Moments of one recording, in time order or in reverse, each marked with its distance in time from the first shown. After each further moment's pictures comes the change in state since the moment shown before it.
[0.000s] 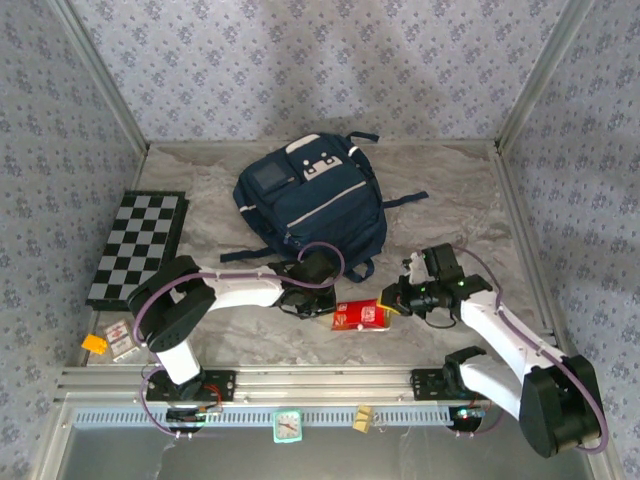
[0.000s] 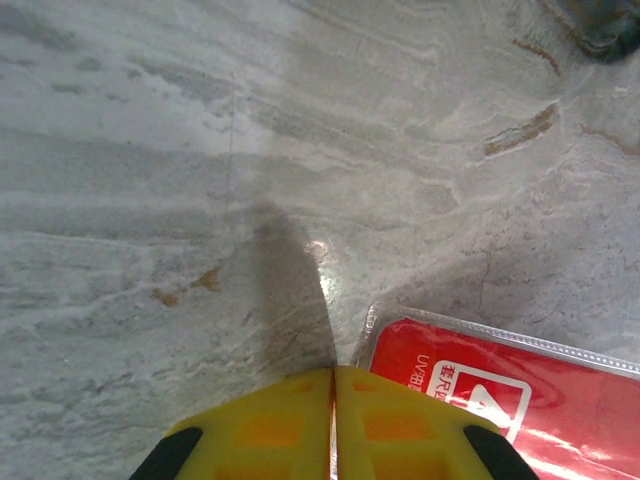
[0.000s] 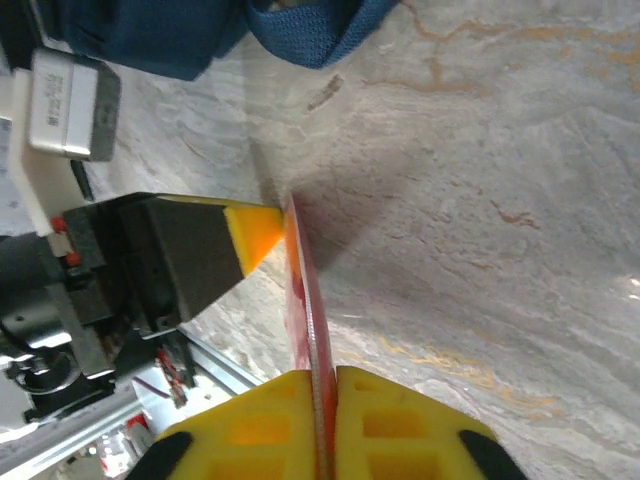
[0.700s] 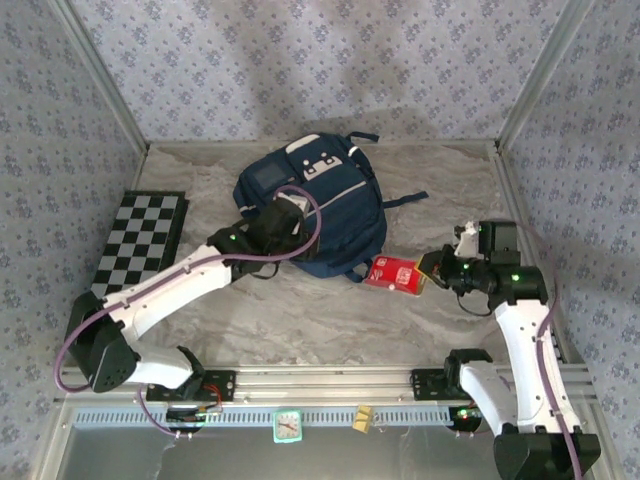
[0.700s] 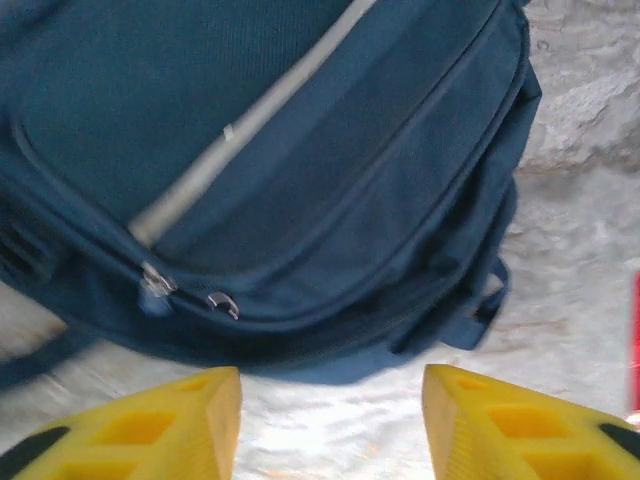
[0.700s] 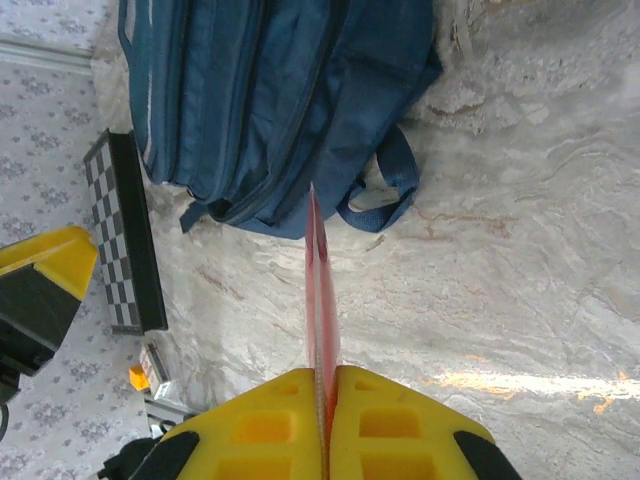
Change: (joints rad) left arm 0.151 -0.348 0.256 -0.285 -0.374 0.710; right arm -0.320 -0.171 0.417 -0.458 0.077 -0.092
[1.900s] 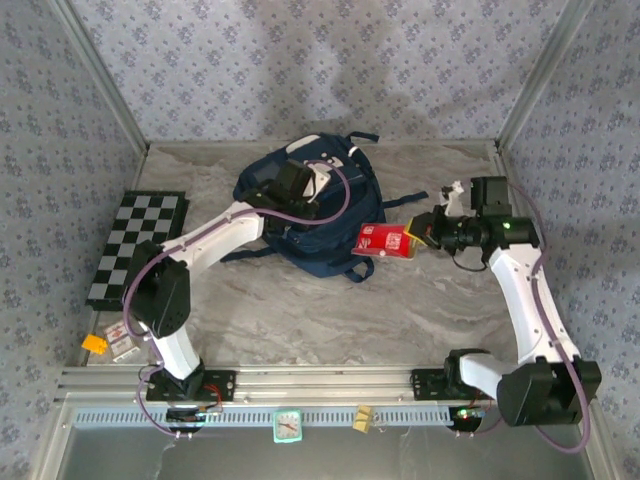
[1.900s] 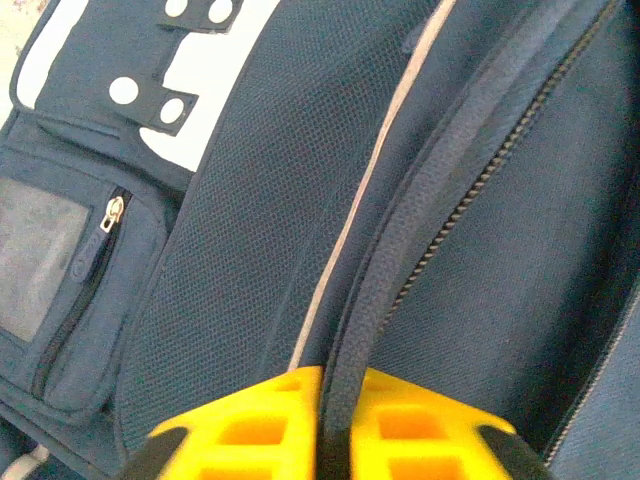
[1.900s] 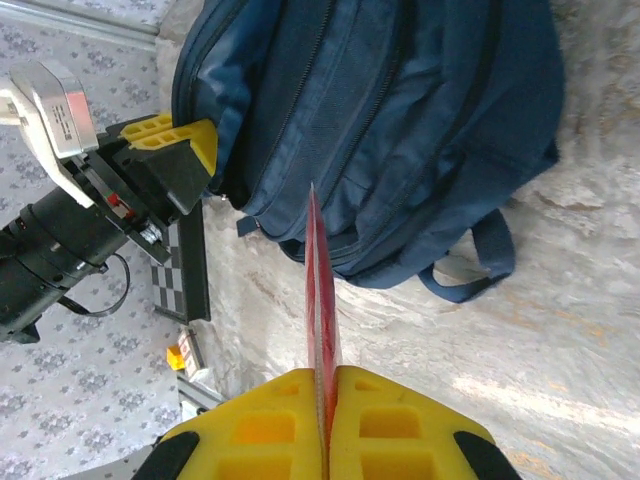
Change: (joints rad) left arm 0.169 0.378 0.268 0.104 0.053 0.475; right arm 0.051 0.335 0.225 0.122 -0.106 -0.054
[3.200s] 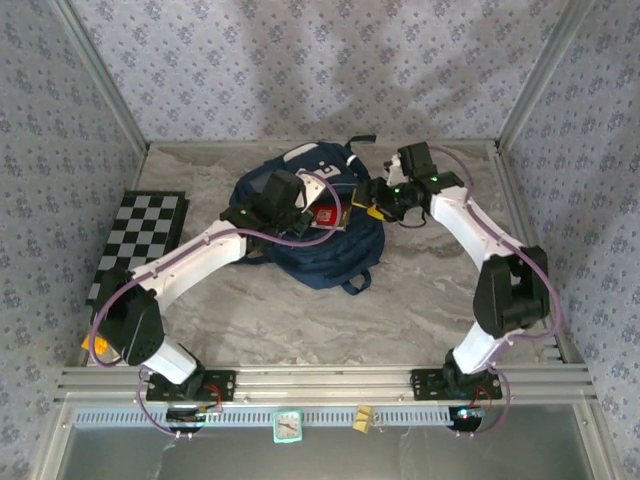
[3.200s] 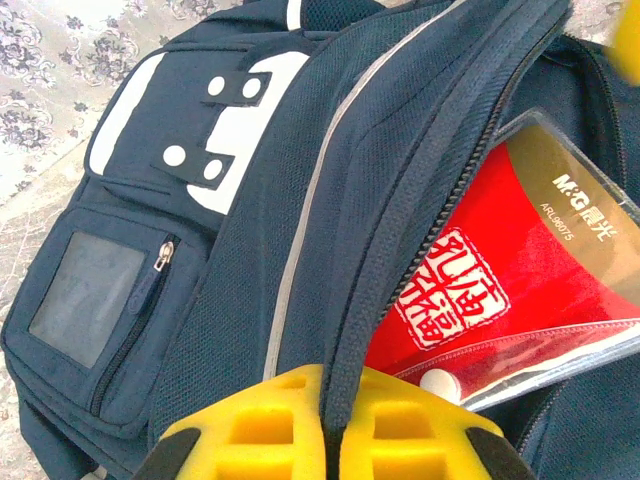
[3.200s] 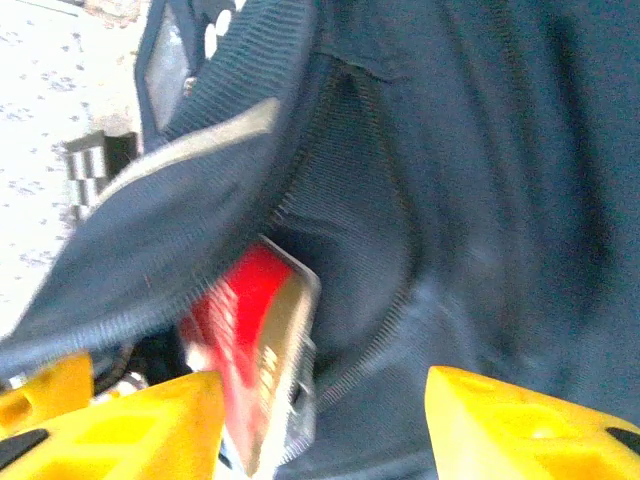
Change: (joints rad) left arm -0.048 -0.206 -0.154 0.045 -0.047 0.041; right arm 0.252 0.472 0.229 0.241 0.209 0.097
